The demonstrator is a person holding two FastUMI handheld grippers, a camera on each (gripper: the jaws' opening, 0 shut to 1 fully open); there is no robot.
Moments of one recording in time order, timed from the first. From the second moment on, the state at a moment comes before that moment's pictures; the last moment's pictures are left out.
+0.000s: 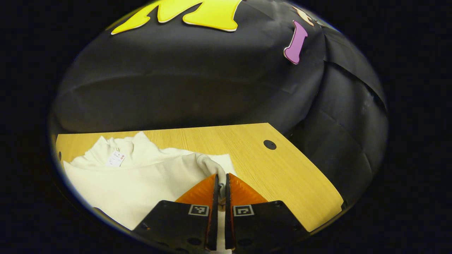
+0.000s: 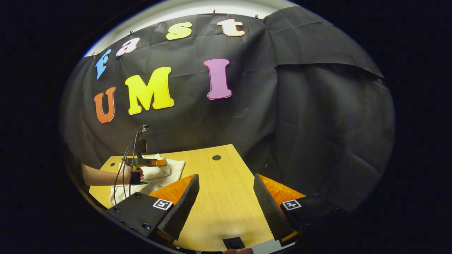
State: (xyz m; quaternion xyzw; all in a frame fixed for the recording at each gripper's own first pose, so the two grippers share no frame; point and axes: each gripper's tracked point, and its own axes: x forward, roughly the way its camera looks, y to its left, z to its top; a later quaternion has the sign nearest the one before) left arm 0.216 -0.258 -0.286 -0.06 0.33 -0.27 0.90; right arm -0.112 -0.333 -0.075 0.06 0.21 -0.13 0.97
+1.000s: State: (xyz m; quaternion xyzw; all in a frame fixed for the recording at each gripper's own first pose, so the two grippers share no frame) left arm 0.119 -0.071 -0.086 -0.06 0.14 -0.07 0.99; right arm -0.021 -0.161 -0.079 0.06 0.18 0.06 0.98
